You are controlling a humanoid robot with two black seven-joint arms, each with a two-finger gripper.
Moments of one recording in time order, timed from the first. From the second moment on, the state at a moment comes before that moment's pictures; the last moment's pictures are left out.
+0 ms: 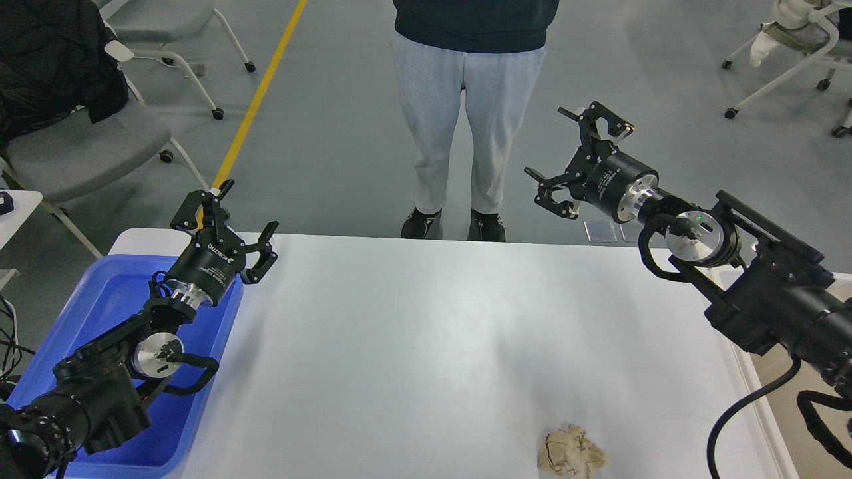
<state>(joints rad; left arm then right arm) -0.66 0.33 -0.60 -0.46 0.08 -0.61 -0.61 0.92 -0.32 0.66 0.83 0.10 0.14 -0.03</state>
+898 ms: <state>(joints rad) -0.66 0.33 -0.60 -0.46 0.07 -0.61 -0.61 0.81 -0.23 0.78 0.79 0.11 0.15 -0.03</state>
